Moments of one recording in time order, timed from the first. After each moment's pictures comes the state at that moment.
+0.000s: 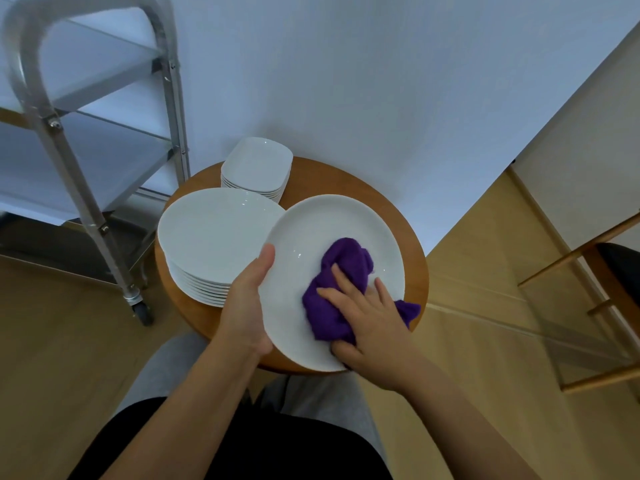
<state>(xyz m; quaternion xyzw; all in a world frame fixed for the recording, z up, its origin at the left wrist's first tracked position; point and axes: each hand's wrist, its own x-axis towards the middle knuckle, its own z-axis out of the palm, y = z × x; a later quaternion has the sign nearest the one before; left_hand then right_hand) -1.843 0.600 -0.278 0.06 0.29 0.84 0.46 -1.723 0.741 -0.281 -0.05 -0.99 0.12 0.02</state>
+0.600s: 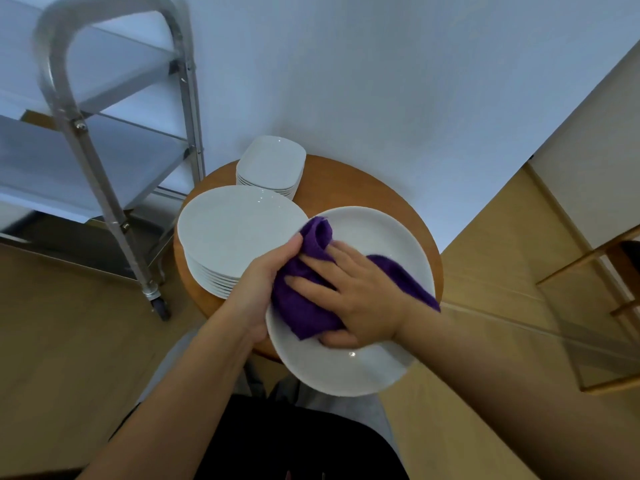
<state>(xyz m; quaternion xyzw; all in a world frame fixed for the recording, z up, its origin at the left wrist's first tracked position) -1.857 0.589 -0.265 0.12 0.39 0.79 0.45 -1.777 0.737 -0.253 0.27 -0.94 -0.08 0.17</state>
